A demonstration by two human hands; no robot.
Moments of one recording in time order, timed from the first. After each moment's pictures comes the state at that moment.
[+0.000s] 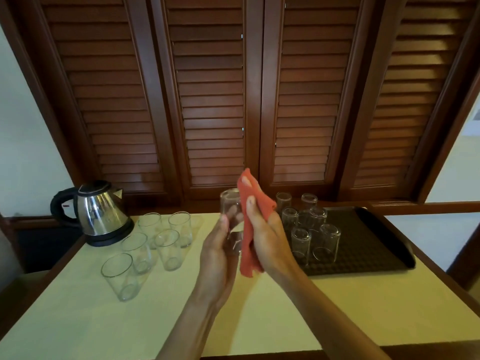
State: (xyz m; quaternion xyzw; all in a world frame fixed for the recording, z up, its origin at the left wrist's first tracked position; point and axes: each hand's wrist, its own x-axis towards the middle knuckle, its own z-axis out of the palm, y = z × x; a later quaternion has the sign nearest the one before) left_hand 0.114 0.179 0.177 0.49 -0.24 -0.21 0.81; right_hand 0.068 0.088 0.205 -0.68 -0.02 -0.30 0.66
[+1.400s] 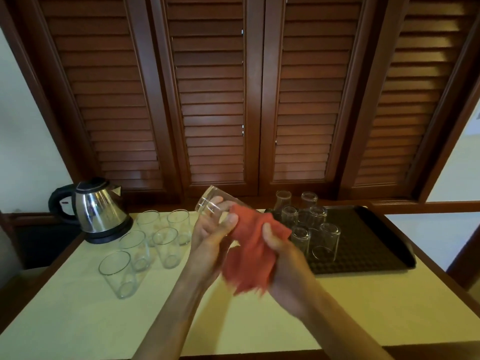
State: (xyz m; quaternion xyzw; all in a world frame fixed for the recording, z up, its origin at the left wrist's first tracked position) left_hand 0.149 0.175 0.176 0.43 -0.21 -0.21 0.85; right_hand 0.040 0.071 0.165 -0.45 0.03 -0.11 0.88
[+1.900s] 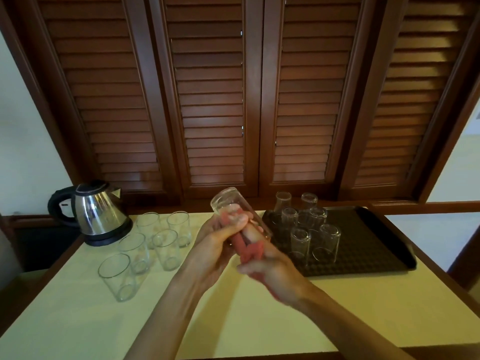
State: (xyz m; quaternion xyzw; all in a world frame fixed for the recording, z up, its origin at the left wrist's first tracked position) left_hand 0.143 0.179 0.191 0.47 -0.24 -0.29 0.80; right_hand 0.040 0.074 0.185 -0.70 -0.08 -0.13 0.69
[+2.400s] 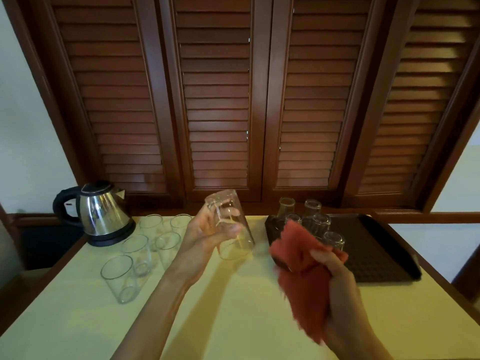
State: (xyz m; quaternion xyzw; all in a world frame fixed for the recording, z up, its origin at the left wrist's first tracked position) left_hand 0.168 0.197 0.187 0.56 -0.33 -0.16 0.74; right_hand -0.011 0.068 0.197 -0.36 0.22 -0.23 0.88
